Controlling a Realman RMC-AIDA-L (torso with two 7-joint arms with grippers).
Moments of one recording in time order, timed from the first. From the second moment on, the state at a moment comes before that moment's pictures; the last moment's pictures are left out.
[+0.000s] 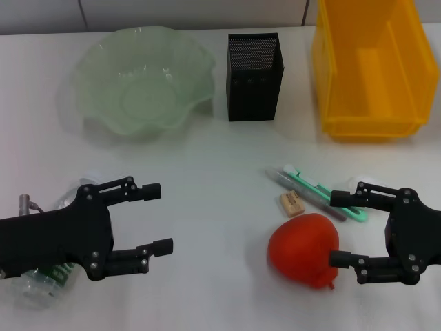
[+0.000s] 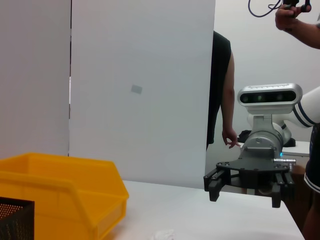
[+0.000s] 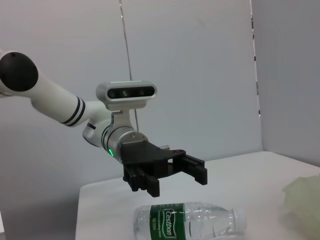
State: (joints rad) left arm -0.34 -2.07 0.66 0.58 1.96 1.89 -0.94; right arm 0.30 2.08 -0.74 -0.67 -1.90 -1.90 1.03
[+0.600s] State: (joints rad) left arm -0.35 -2.07 0.66 0.58 1.96 1.84 -0.93; right arm 0.33 2.08 -0.79 -1.03 -1.89 -1.91 1.40
